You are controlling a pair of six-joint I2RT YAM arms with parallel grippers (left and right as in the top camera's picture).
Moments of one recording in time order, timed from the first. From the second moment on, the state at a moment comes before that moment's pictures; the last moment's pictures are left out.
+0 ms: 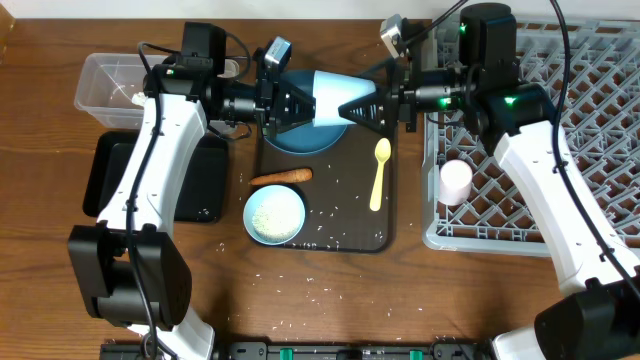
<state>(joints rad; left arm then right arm) -0.10 1.80 1.58 -0.96 1.48 -0.30 0.28 1.66 1.53 -0.44 -1.18 -0.02</state>
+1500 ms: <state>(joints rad) -0.10 1.80 1.58 -0.96 0.99 -0.30 -0.07 1.45 1.60 -1.14 -0.53 0.02</state>
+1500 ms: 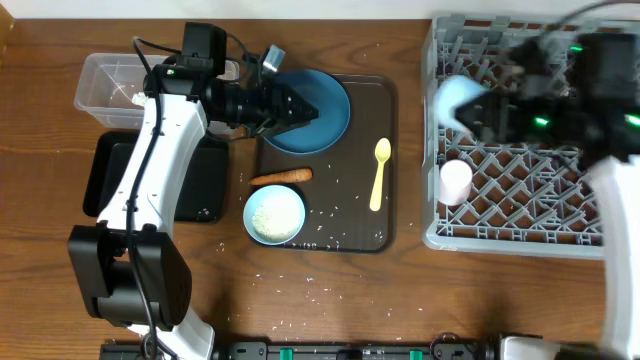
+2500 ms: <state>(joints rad) -0.10 1.80 1.58 -1.00 0.54 -0.30 -0.29 1.73 1.61 -1.43 -0.09 0.10</state>
